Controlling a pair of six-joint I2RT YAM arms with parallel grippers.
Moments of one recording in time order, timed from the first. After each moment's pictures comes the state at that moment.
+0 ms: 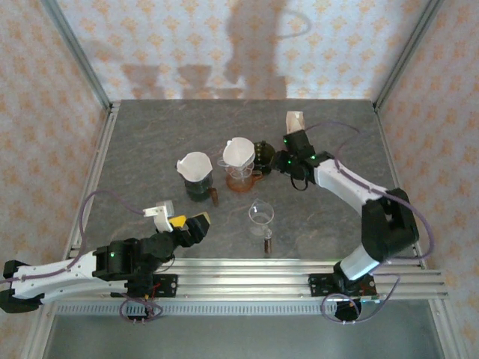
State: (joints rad) left arm -1.28 0.38 0.42 -0.52 -0.75 -1.10; right arm 0.43 1.60 1.11 -0.44 0.01 0.75
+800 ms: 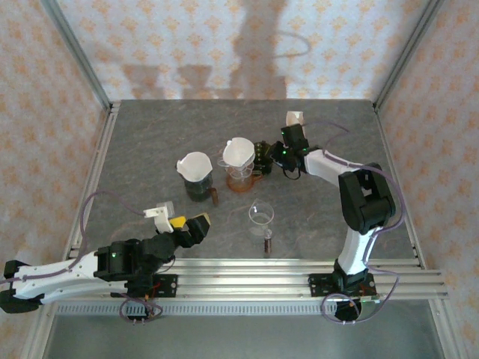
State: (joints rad) left arm -1.28 0.38 0.40 -0.52 -0.76 -1.10; right arm 0.37 1.84 1.19 -0.21 -0.13 0.82
